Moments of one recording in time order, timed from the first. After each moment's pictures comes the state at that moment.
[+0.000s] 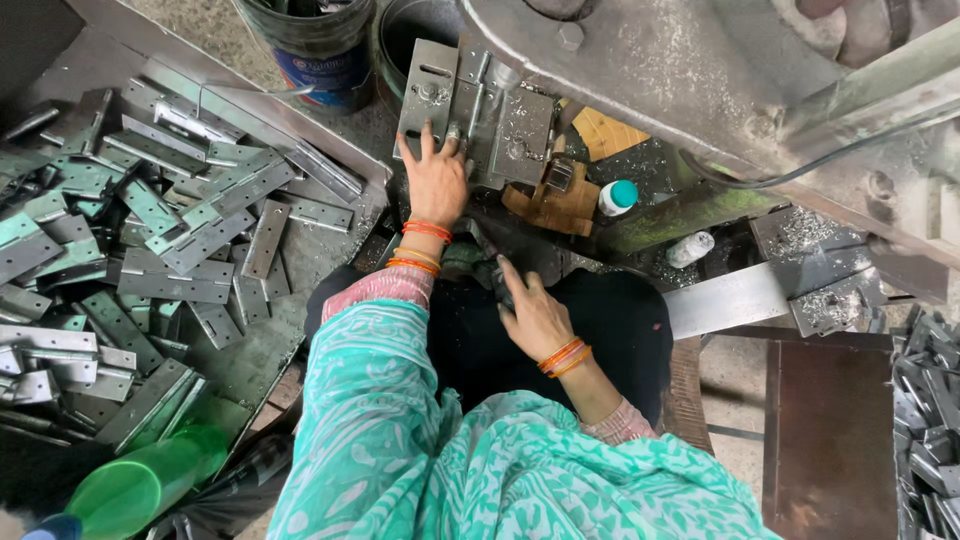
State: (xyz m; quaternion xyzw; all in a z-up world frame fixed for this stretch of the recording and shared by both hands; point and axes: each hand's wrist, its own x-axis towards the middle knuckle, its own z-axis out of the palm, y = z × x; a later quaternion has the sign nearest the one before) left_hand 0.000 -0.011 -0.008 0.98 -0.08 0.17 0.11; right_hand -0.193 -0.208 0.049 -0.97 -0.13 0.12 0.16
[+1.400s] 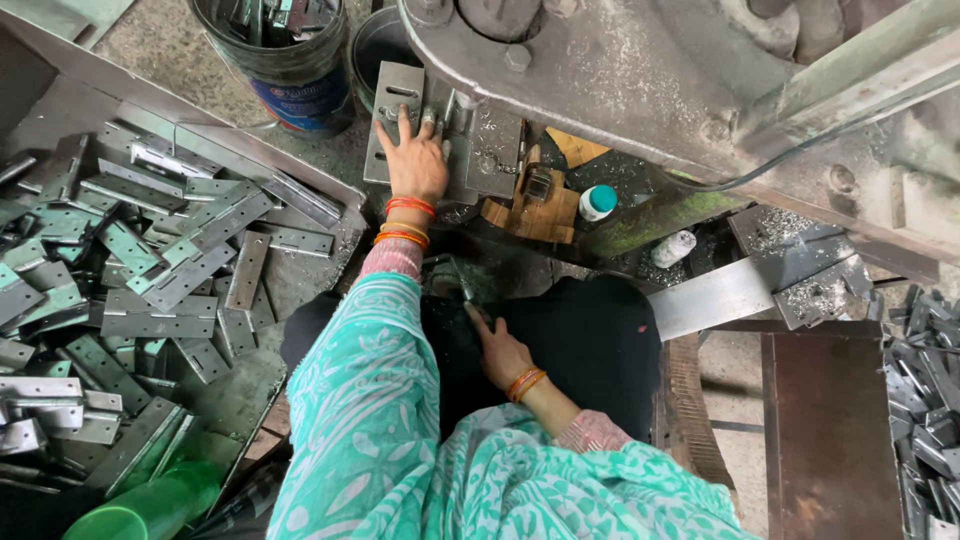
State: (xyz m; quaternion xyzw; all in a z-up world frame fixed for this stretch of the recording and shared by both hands) left_hand 0.066 -0.024 -0.003 0.99 -0.06 0.13 0.09; right_hand -0.214 -0.195 -0.018 -0.95 -0.08 0.26 0.14
